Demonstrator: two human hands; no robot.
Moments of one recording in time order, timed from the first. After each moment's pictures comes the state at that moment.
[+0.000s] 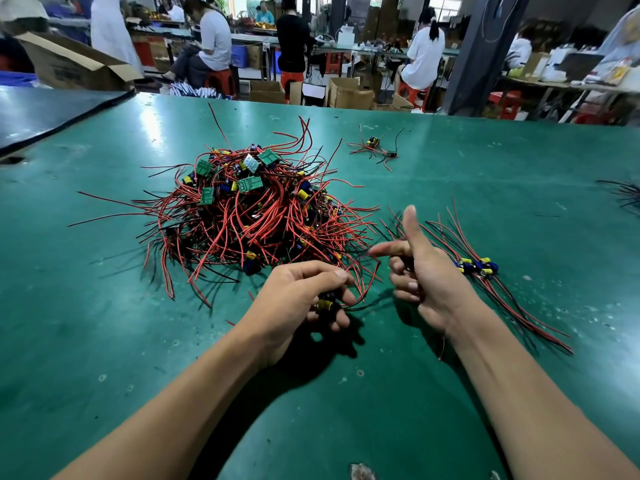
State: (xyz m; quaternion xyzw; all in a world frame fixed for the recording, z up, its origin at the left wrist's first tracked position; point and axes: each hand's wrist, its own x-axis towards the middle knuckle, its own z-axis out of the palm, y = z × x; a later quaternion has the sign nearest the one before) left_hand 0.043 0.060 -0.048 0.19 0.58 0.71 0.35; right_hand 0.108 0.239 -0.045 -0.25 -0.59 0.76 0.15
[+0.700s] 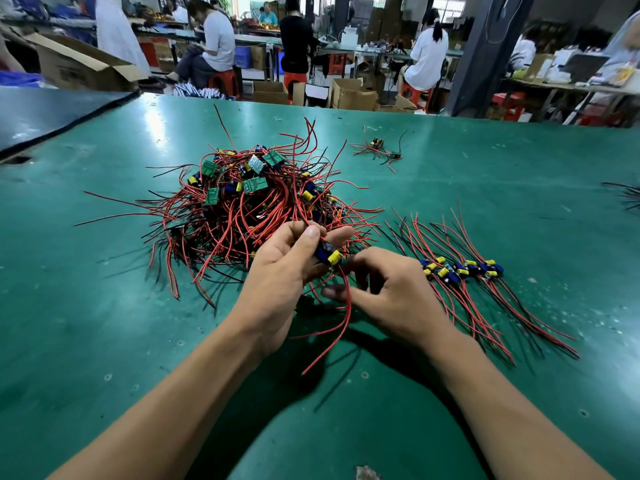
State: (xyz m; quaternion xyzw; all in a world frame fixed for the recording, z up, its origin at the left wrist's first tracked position) left_hand 0.039 0.061 -0.027 0.22 0.49 0.81 0.24; right_hand 0.110 0.211 -0.061 0.01 -0.89 0.35 0.30
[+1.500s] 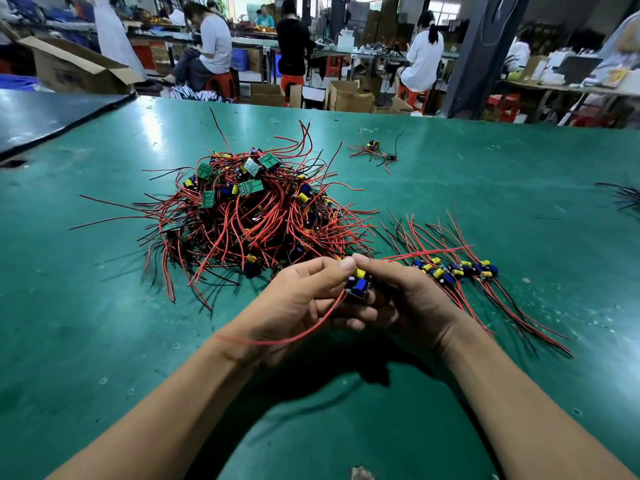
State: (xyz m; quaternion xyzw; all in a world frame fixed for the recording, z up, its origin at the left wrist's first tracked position) left_hand 0.044 0.063 -0.038 0.22 0.46 0.73 0.45; right_hand 0.121 0.207 -0.038 -0.04 -0.56 0.83 -0.03
